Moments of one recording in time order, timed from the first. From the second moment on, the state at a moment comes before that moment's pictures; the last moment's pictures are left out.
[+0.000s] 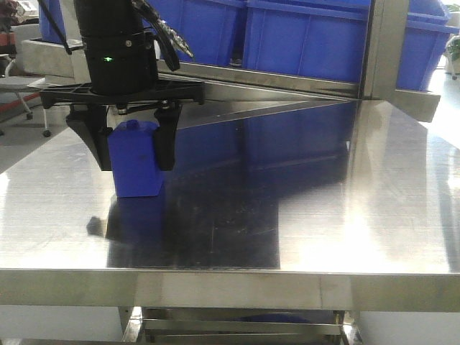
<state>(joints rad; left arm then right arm) -0.51 2.03 -1.71 -0.01 1.22 -0.49 -0.02 0.30 -0.37 0.04 0.15 -0.09</state>
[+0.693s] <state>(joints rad) -0.49 1.70 -1.48 -0.22 0.97 0.26 -0.02 0.30 -0.37 0.04 0.15 -0.09</state>
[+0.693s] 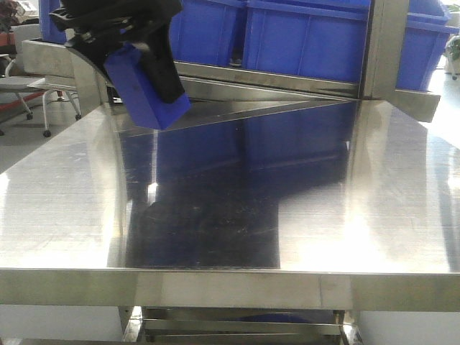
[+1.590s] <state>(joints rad) -0.16 0.78 -0.52 -0.37 0.23 0.28 -0.02 0.30 -0.37 0.04 0.15 -0.09</state>
